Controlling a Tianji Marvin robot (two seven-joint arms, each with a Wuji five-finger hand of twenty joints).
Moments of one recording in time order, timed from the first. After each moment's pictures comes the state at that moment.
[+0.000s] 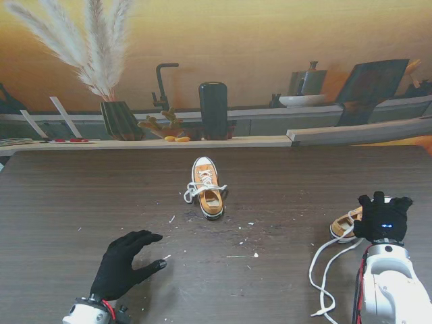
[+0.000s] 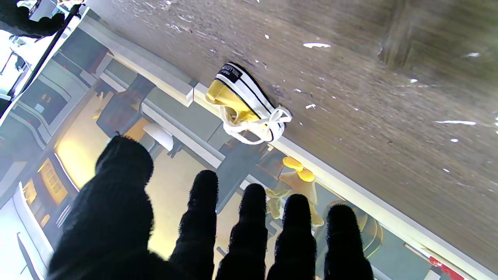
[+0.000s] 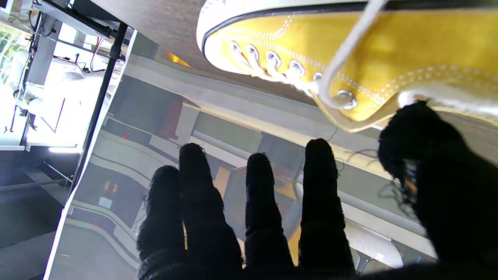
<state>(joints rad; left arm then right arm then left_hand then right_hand) 2.18 -1.15 -1.42 -1.86 0.73 -0.24 0.42 -1.84 -1.07 1.48 -1.55 -1.36 0.44 -0.29 0.76 -0.29 0.08 0.08 0.54 -0.03 0.33 0.37 0.49 0.12 0.24 0.47 0.34 0.17 0.27 0.54 0.08 0.21 0.54 0.61 0.32 -0.68 1.11 -0.17 0.50 -0.09 0.67 0.46 0.45 0.12 0.70 0.36 0.65 0.37 0.19 0.60 0.13 0.32 0.87 0.30</state>
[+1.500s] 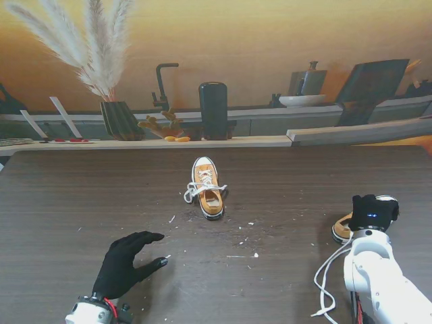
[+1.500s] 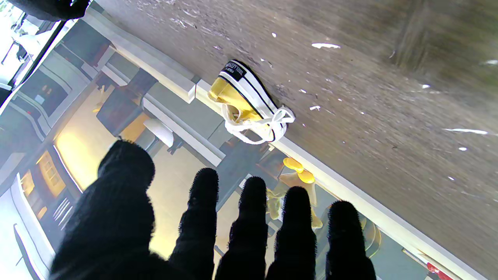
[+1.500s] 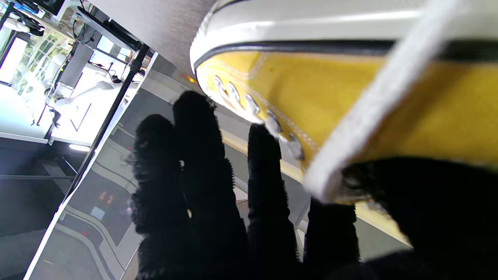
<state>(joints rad) 2.16 -1.16 -1.40 -1.85 0.69 -0.24 0.42 -1.59 -1.04 1.26 -1.31 -1.38 0.60 -0.18 0.76 -0.26 0.08 0.08 0.55 -0.03 0.34 0.37 0.54 0.12 0.28 0.47 0.39 0.17 0.33 0.54 0.08 0.23 0.63 0.61 0.51 -0.76 1.21 -0.26 0.69 -0.17 0.75 0.26 0.86 0.11 0.65 0.34 1.16 0.29 0.51 1.08 0.70 0.41 1.20 0.44</state>
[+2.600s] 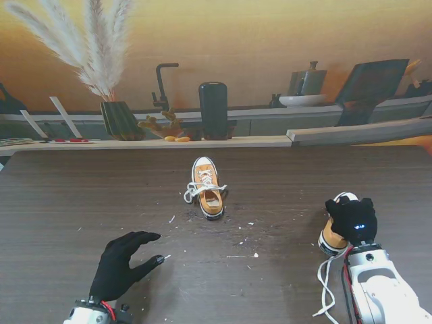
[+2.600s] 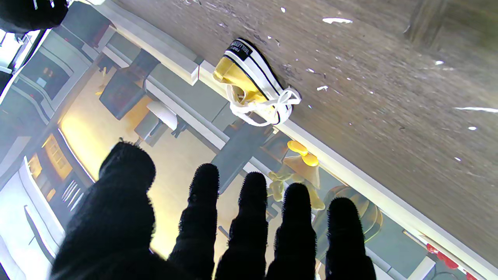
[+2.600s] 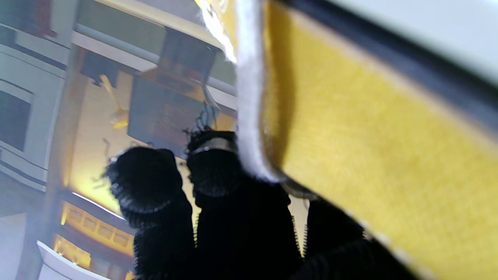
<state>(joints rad) 2.18 -1.17 -1.40 -1.85 0.71 -0.26 0.51 -1.84 -1.04 1.39 -1.57 -1.43 0.25 -0.62 0.76 -0.25 0.08 0.09 0.59 -0.03 0.37 0.37 0.58 0.12 0.31 0.48 0.42 0.18 0.35 0.54 0.09 0.23 0.69 0.61 0.72 -0.91 1.29 -0.33 1.04 -0.20 0.74 0.63 1.17 0.14 0.82 0.55 1.28 0.12 1.20 0.95 1.02 0.41 1.47 0.63</state>
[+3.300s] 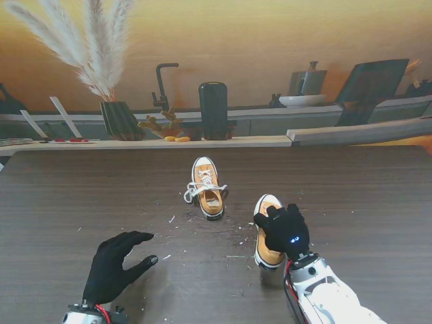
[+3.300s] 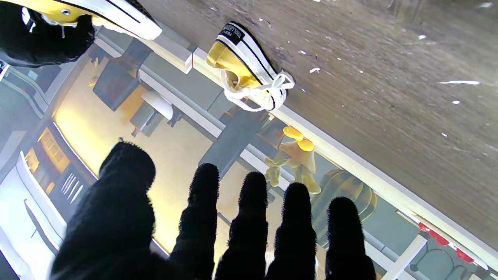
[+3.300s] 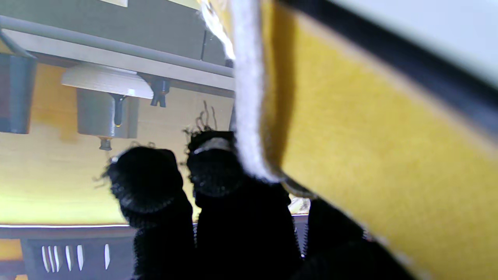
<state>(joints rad) 2.21 -1.17 -1.43 -1.86 0.74 -0.26 0.56 -1.71 -1.04 1.00 -1.58 -1.39 0.22 -0.76 0.76 -0.25 0.08 0.09 0.59 -0.03 0.37 0.37 0.58 0.12 0.31 0.48 0.42 0.18 0.36 0.54 0.09 0.23 0.70 0.61 0.72 -0.92 1.29 -0.33 1.05 -0.21 0.74 0.65 1.17 0.13 0.82 0.55 1.28 0.12 1.20 0.95 1.02 0.40 1.47 0.63</state>
